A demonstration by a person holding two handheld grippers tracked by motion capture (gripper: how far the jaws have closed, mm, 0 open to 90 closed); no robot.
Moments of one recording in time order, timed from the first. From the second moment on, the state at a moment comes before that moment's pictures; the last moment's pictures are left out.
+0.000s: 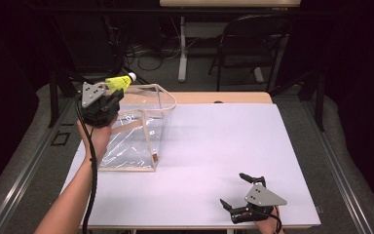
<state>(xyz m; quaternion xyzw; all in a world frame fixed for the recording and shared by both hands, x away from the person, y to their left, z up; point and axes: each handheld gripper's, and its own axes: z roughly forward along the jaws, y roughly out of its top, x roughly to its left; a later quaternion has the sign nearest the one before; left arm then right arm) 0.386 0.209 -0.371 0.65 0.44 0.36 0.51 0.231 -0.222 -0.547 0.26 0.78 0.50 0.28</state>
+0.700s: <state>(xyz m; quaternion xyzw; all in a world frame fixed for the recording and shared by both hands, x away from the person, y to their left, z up) 0.386 0.232 -0.378 0.67 0.45 0.34 0.49 0.231 -0.221 -0.548 0.26 0.78 0.50 0.28</state>
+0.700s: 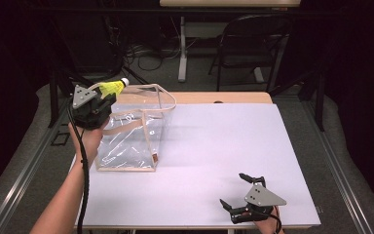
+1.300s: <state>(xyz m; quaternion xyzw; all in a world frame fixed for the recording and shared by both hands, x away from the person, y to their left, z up) 0.393 0.233 -0.381 0.71 0.44 0.32 0.45 0.231 -0.221 -0.548 0.26 0.78 0.50 0.28</state>
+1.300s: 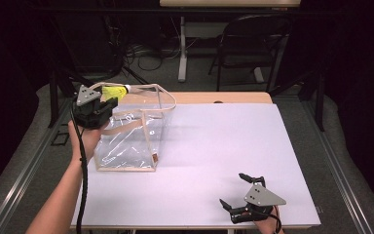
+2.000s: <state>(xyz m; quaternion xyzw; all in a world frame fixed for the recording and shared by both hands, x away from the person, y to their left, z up) 0.402 0.235 -0.379 0.74 0.43 0.30 0.41 0.231 -0.221 -0.548 0.26 0.78 0.50 0.28</state>
